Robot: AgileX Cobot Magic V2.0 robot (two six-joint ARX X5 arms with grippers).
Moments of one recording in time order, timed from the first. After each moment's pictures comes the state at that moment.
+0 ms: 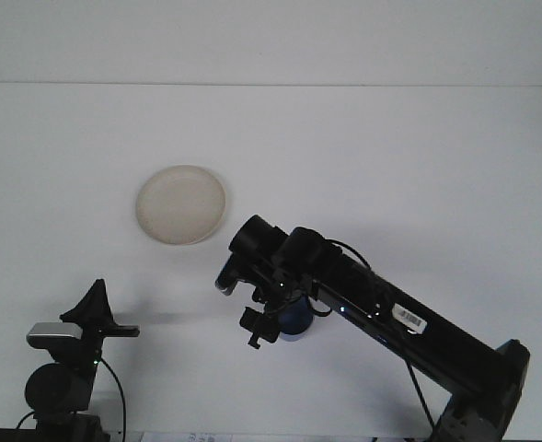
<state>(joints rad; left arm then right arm) -0.08 0.01 0.03 0.13 -0.07 -0.07 0.90 1.75 1.75 -1.34 -0.10 -0.15</state>
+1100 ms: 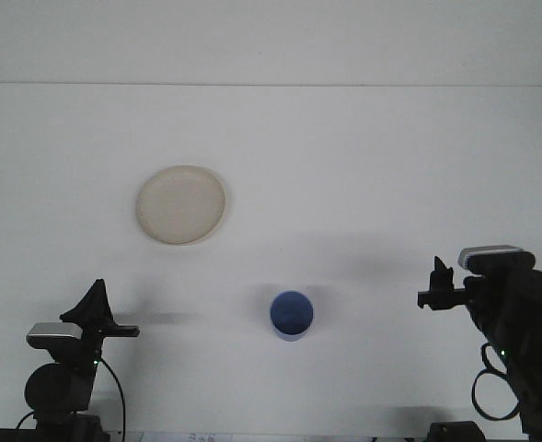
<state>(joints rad) -0.08 0.01 0.03 0.13 -0.07 -0.07 0.05 0.73 1.01 -0.81 -0.04 0.02</state>
